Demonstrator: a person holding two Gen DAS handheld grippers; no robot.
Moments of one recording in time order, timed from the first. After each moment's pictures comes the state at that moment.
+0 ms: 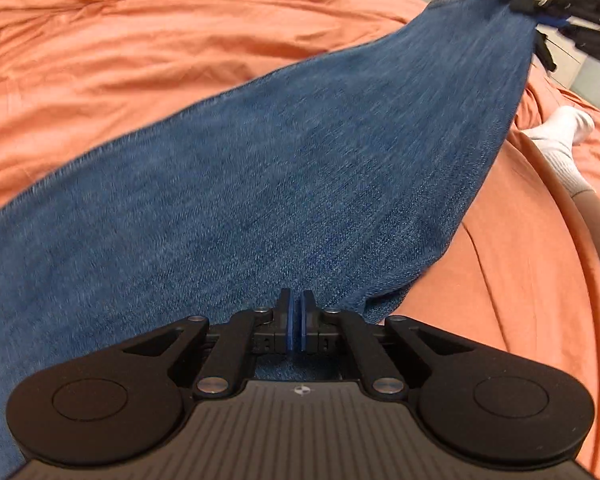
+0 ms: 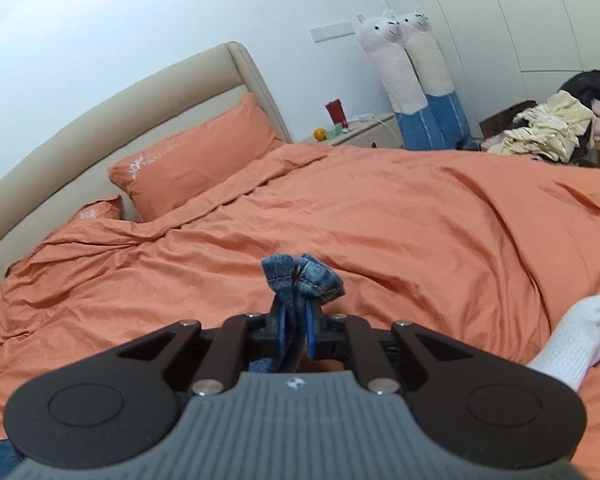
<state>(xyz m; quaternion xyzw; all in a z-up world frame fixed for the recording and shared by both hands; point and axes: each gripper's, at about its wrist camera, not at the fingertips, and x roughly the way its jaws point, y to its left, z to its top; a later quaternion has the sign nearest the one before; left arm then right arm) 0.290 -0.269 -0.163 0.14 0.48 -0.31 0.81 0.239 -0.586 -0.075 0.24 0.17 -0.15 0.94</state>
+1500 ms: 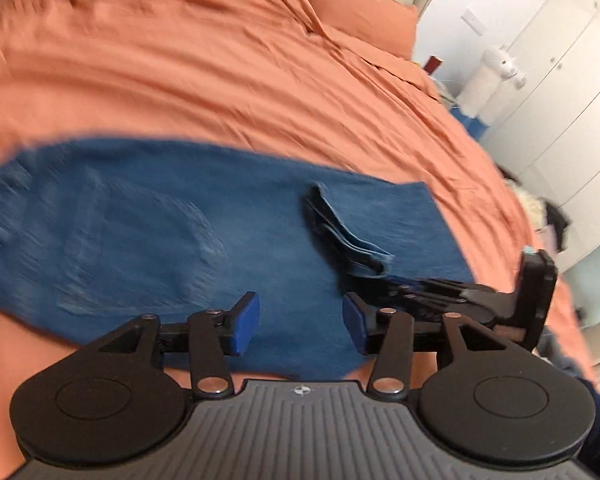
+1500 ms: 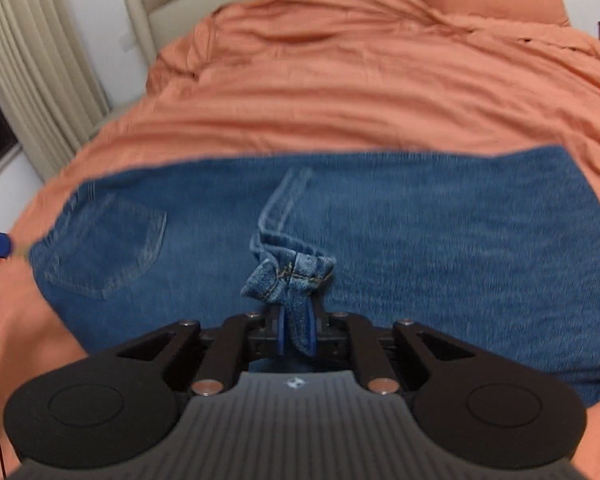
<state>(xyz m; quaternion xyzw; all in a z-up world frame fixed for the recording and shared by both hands) 0.248 0.092 -0.052 -0.15 0.47 -0.23 0.84 0.277 -0.174 -0.133 0.08 0.40 0.16 0.90</state>
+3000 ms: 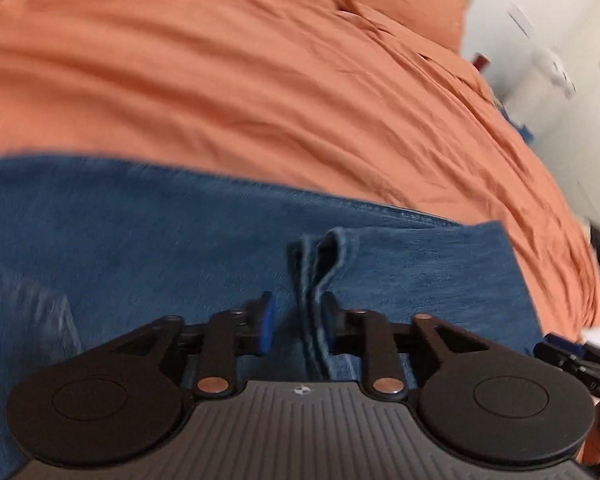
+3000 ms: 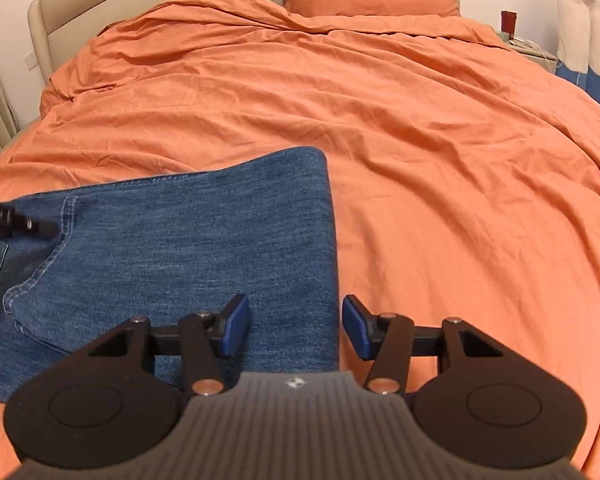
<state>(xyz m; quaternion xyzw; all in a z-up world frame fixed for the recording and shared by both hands) 0.378 0.003 -0.139 -0.15 0.48 -0.16 0.85 0.290 -0.367 -0.131 0.07 0.40 0.03 0.91</state>
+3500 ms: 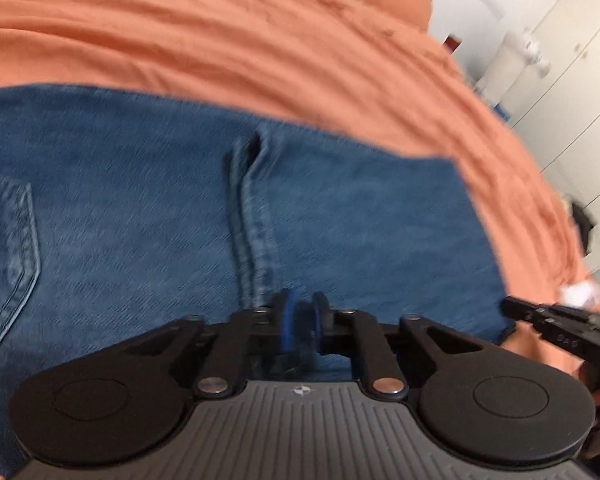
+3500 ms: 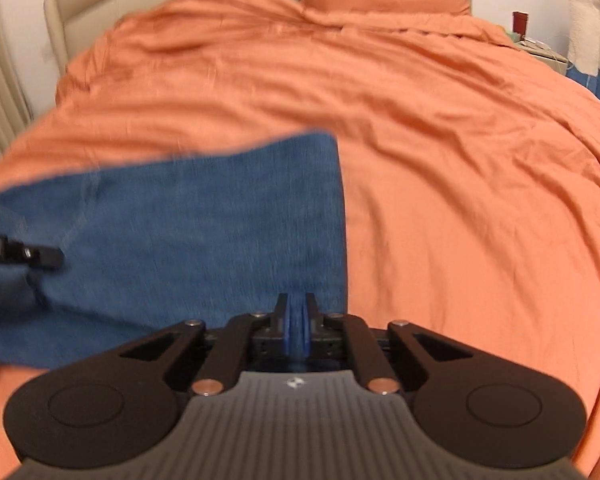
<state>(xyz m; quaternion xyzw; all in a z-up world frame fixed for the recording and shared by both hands) 0.325 -0.041 -0.150 -0.11 0.49 -0.18 0.84 0.263 -0.361 -0.136 0.05 0.42 0.05 0.91</state>
